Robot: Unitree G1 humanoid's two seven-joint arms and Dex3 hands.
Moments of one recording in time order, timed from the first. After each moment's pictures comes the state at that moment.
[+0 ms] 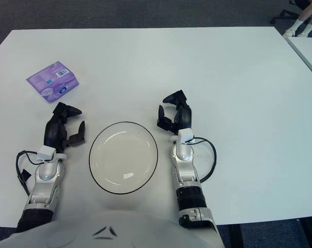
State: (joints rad) left arm 0.17 0.09 0.05 0.10 0.08 -0.26 0.12; right arm -0.06 0.08 0.01 0.25 -0.10 -0.41 -0.20
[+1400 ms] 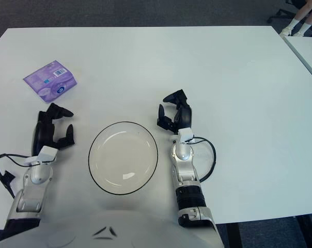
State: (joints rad) left arm 0.21 0.18 0.11 -0.17 0.55 -0.20 0.30; right arm -0.07 0.09 0.01 0.26 -0.10 -0.41 -0.22
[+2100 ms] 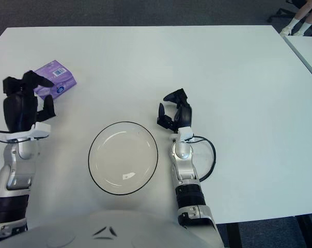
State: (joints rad) left arm 0.02 0.31 0.17 -0.24 0.72 -0.08 0.34; right arm -0.08 0.09 0.01 0.27 -0.10 -0.41 -0.22
